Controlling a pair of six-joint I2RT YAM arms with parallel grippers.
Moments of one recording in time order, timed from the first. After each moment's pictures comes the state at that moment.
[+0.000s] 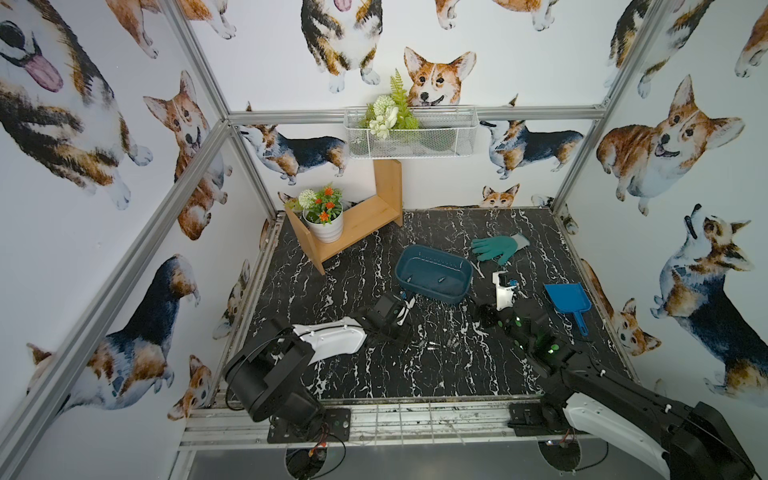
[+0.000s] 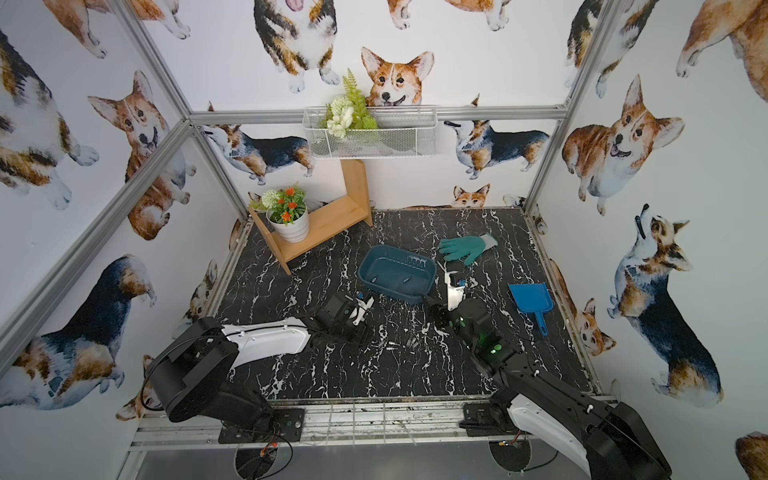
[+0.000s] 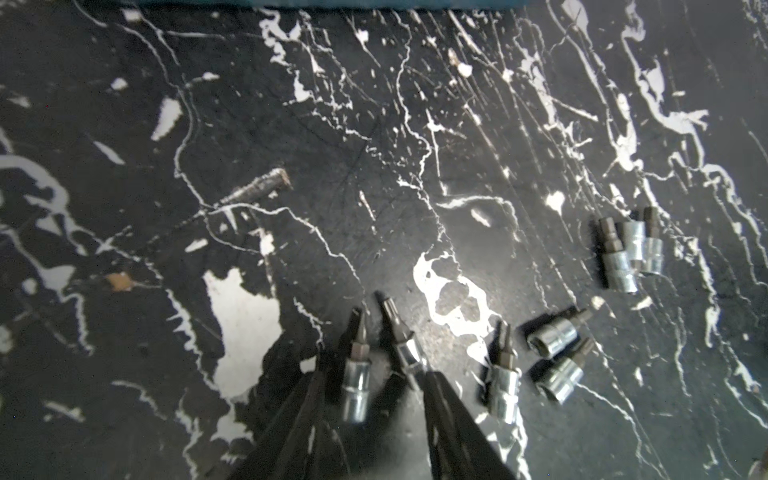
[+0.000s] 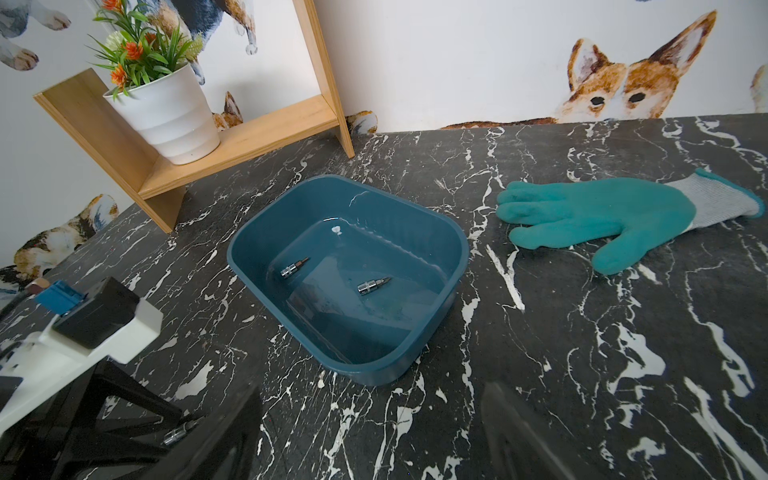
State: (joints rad) left arm -0.72 1.52 0.63 -0.09 0.13 -0.27; right arm 0.55 0.87 0.31 0.24 0.16 0.28
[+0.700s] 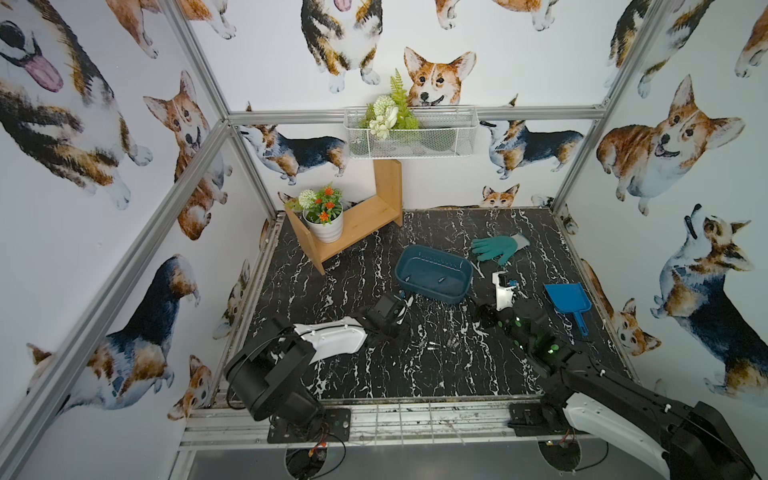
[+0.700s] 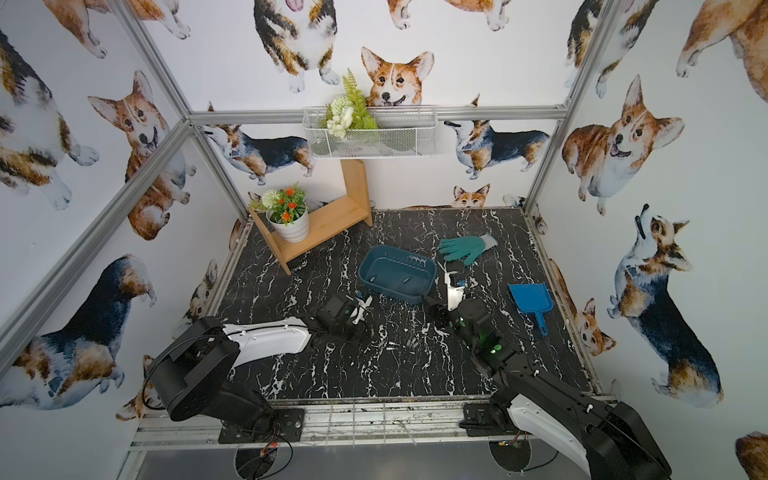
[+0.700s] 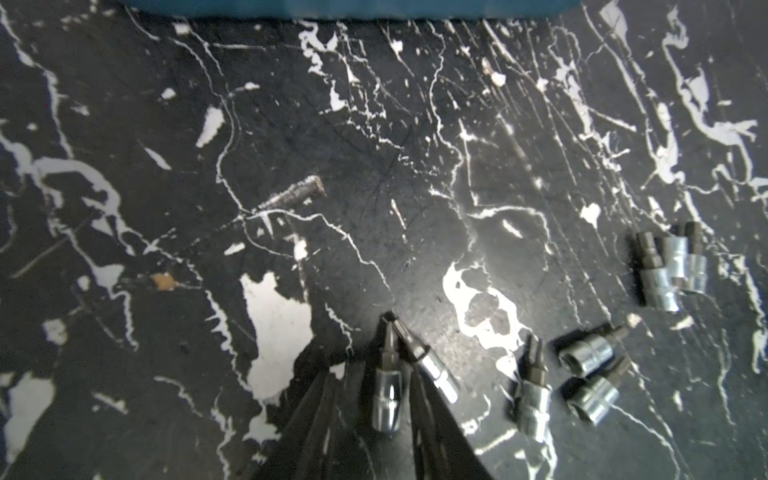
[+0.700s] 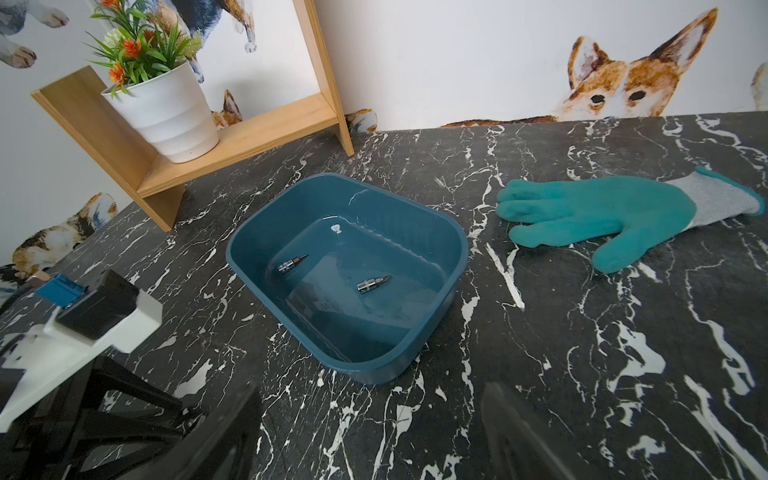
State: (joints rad) left arm -0.72 1.53 0.64 -0.09 0.07 -0.27; right arm 0.55 0.87 0.30 0.24 0.16 0.28
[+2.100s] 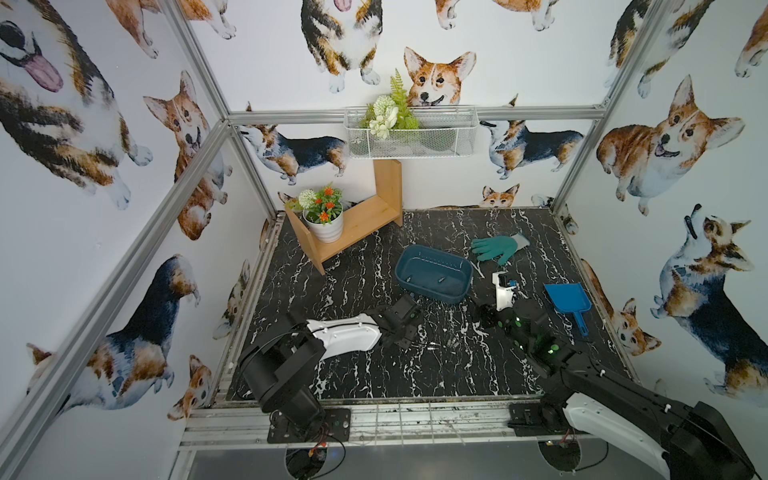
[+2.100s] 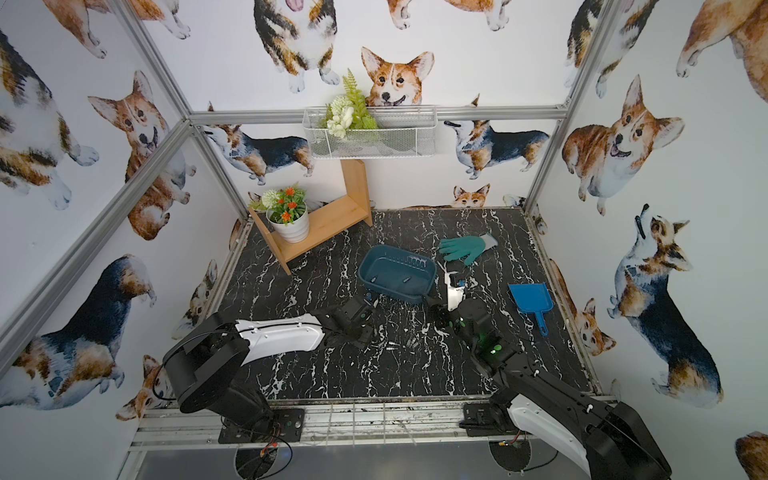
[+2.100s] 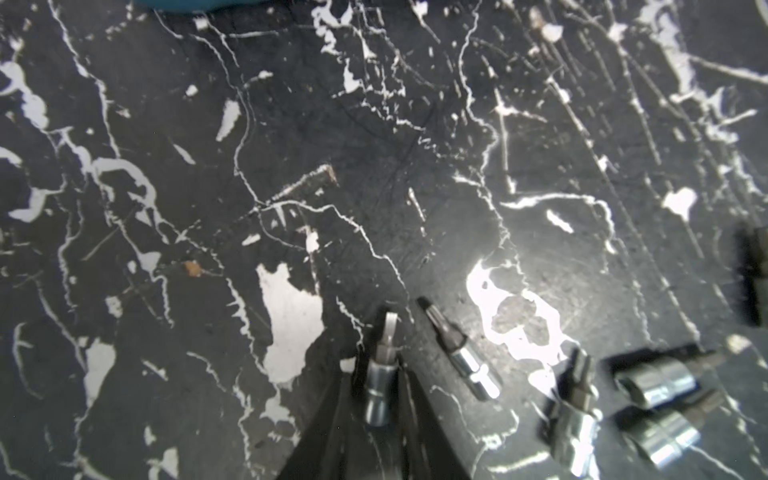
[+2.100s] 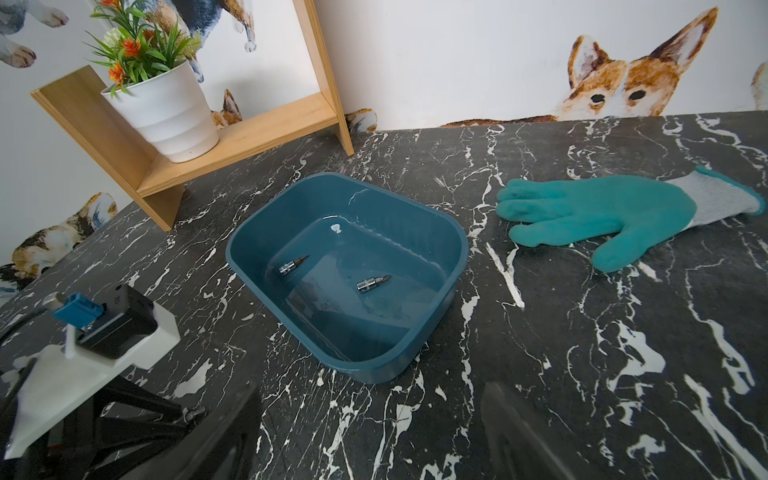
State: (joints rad) left arm -0.84 1.61 0.76 -0.27 -0.16 -0.29; right arm 0.55 0.87 0.30 0.24 0.16 0.28
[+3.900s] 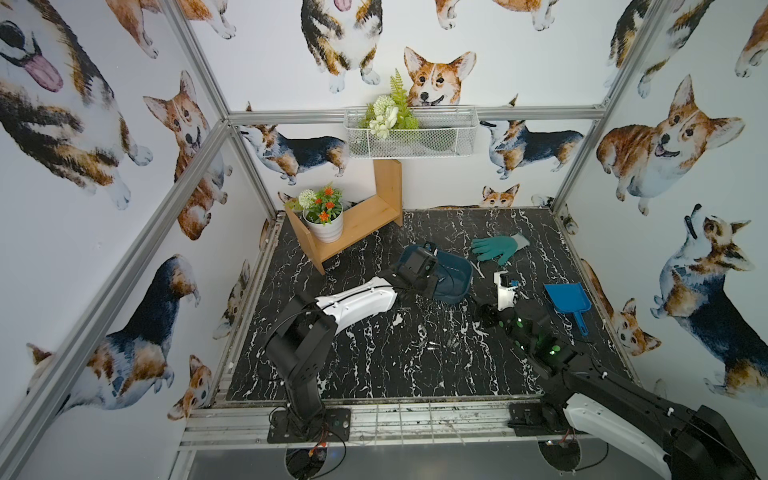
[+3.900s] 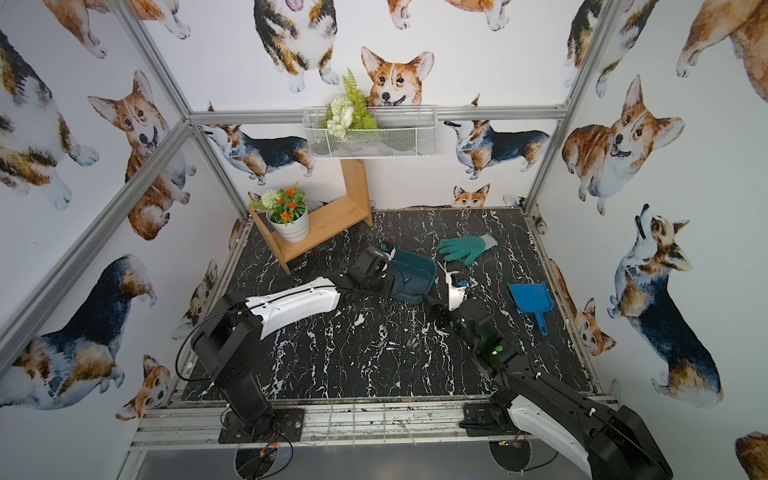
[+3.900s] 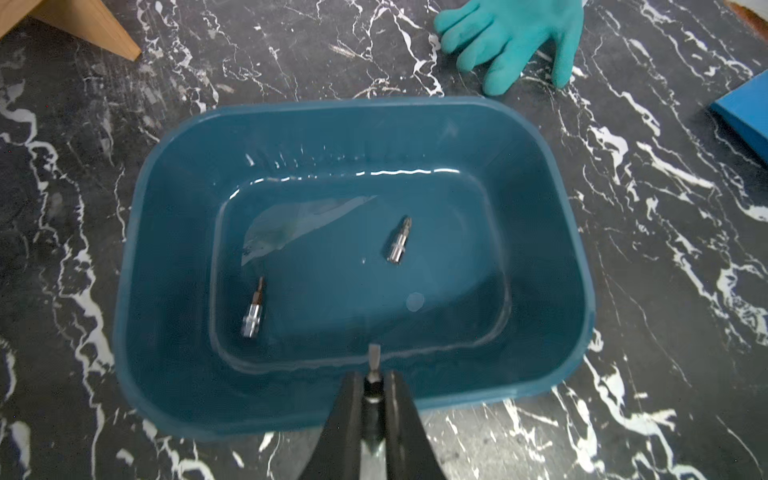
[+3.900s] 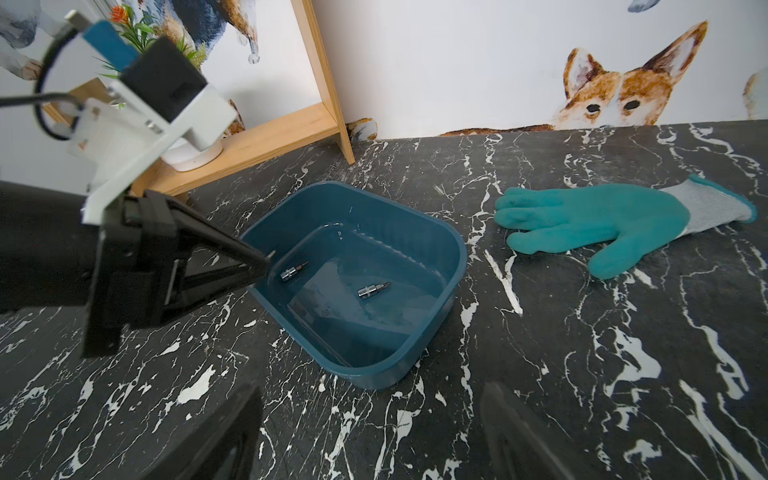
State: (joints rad) left arm -0.73 1.80 1.25 -0.25 -0.12 -0.25; right arm 0.55 0.84 0.30 0.24 0.16 0.28
